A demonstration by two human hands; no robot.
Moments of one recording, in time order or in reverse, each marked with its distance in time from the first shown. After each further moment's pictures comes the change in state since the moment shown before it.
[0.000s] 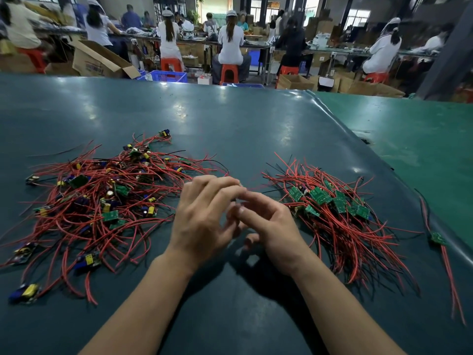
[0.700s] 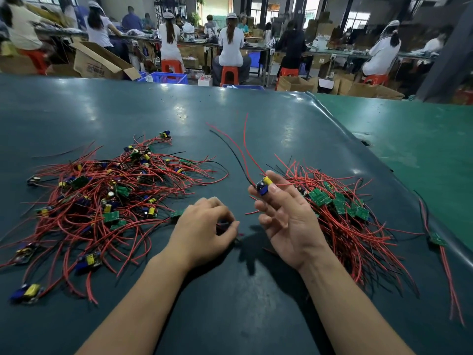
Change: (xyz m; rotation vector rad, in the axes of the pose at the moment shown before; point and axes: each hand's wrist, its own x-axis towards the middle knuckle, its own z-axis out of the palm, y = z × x) left_hand -0.015 -0.013 0.013 -0.080 -0.484 -0.399; right_hand 0.004 -0.014 -0.017 0.452 0.080 0.006
